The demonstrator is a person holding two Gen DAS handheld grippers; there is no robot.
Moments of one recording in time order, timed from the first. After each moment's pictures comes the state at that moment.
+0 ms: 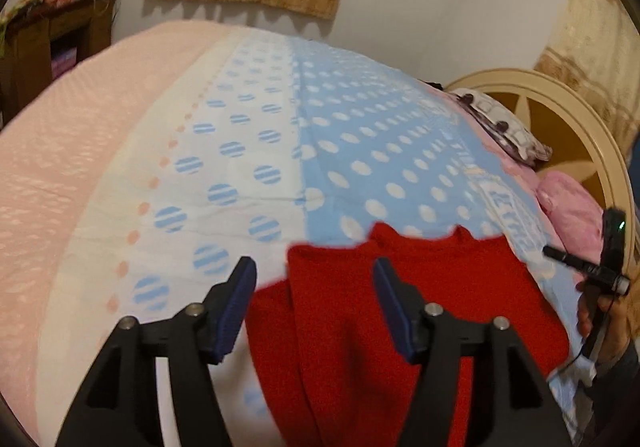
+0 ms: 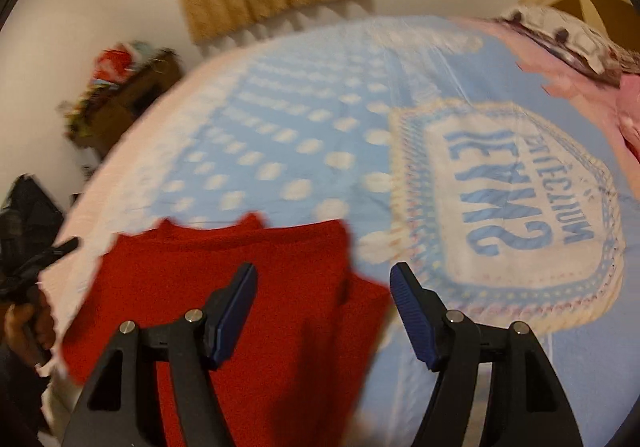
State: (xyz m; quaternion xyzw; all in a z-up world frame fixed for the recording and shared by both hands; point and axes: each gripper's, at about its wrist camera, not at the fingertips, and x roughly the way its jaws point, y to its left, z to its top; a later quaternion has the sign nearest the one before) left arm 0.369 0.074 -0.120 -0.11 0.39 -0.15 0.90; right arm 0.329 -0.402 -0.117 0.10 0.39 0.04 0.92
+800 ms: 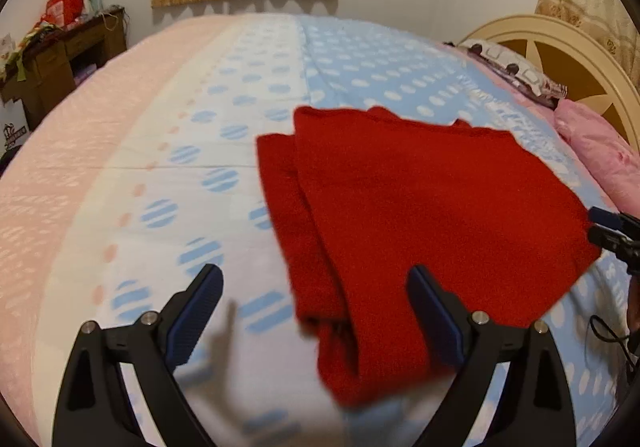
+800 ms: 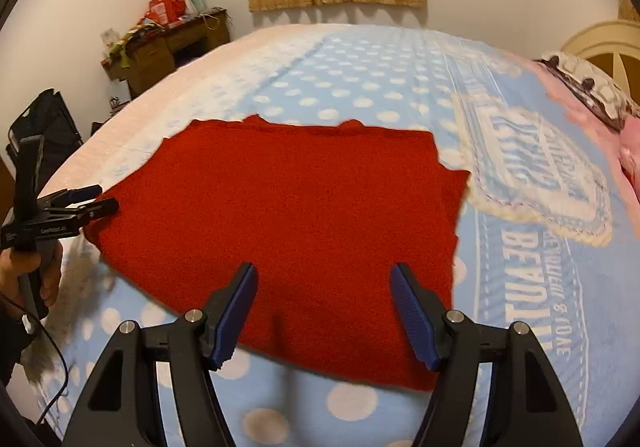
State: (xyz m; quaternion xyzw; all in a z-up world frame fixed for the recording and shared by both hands) left arm 0.263 0.055 -0.159 -0.03 0.41 -0.09 0.91; right arm 0.209 -0.303 -0.146 -0.01 0.40 0.07 0.92
